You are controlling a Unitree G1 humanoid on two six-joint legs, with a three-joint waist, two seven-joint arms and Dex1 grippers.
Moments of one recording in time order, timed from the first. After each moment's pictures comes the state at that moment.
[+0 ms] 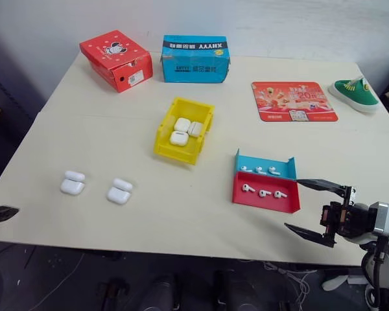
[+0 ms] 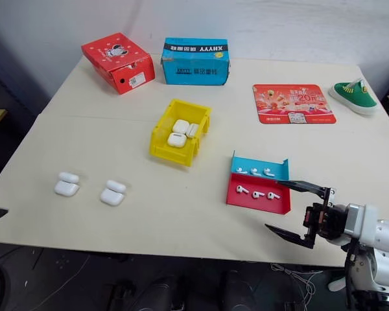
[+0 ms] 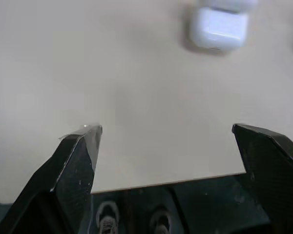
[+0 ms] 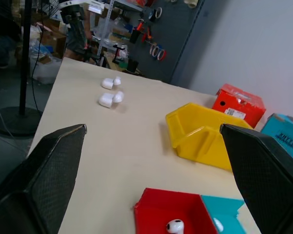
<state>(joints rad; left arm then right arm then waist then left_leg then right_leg) 0.16 1.39 0.65 0.13 -0.55 1.12 -0.97 0.02 -0.61 -0.32 -0.04 0.75 -0.34 1.52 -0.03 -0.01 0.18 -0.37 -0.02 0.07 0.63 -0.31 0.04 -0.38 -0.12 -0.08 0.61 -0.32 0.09</state>
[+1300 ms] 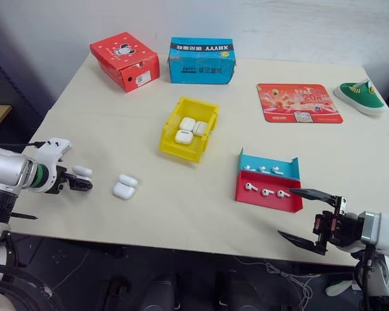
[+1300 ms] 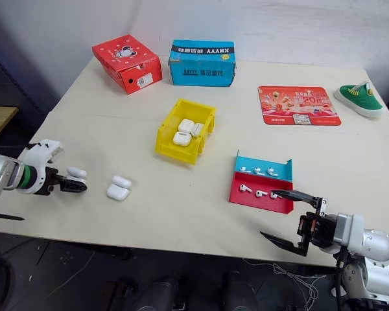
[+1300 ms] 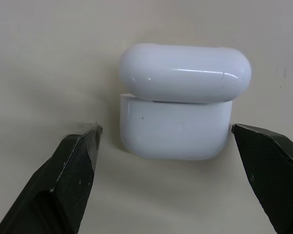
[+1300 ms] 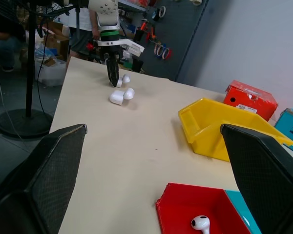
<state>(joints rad) -0.73 1.06 -0.19 0.35 -0.25 1.26 -0.75 0.08 -0.57 -0.29 -0.04 0.71 -0.40 1.50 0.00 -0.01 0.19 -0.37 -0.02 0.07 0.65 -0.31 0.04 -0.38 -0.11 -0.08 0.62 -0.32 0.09</state>
